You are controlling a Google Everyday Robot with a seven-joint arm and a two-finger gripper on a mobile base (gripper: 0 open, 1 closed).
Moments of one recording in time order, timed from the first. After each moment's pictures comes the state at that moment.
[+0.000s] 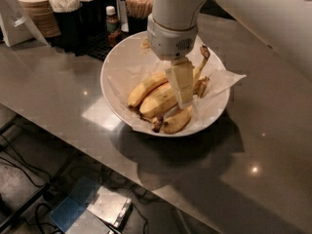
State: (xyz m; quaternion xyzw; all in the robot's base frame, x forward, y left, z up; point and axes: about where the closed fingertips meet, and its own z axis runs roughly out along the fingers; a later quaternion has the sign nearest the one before) arm 0.530 -0.013 0.909 -0.86 0.50 -0.01 0.08
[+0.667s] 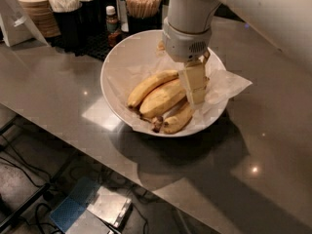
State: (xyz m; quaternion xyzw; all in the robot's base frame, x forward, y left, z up) arm 0.540 -0.048 0.899 -0.84 0.54 -0.02 0.06
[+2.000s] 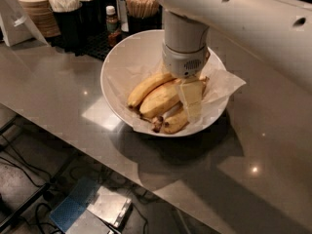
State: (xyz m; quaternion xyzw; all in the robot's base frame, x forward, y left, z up) arm 0.532 -0.058 0.863 -0.82 0.58 -0.04 0.02
